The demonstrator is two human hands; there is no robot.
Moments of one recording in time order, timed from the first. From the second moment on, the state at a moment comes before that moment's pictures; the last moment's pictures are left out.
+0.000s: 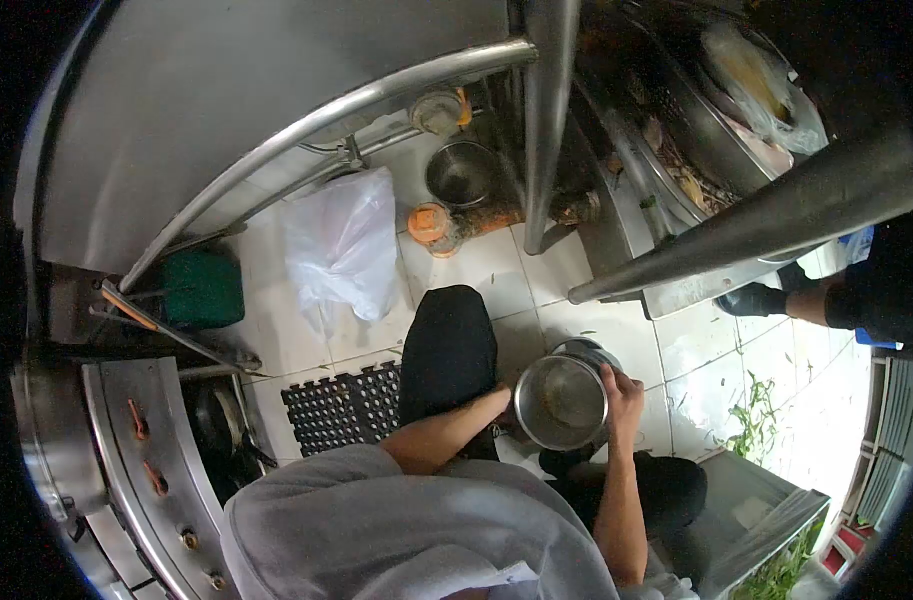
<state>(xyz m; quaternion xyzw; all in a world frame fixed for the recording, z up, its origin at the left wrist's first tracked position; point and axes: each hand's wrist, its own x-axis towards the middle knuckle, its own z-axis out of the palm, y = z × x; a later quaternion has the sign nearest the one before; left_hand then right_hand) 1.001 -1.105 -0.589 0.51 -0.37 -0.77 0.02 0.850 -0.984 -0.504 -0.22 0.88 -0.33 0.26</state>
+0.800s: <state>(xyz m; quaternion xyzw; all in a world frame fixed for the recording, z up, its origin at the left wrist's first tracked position) 1.013 -1.118 -0.618 0.51 -0.49 -0.70 -0.08 0.837 -0.964 -0.454 -0.20 0.75 -0.37 0.51</state>
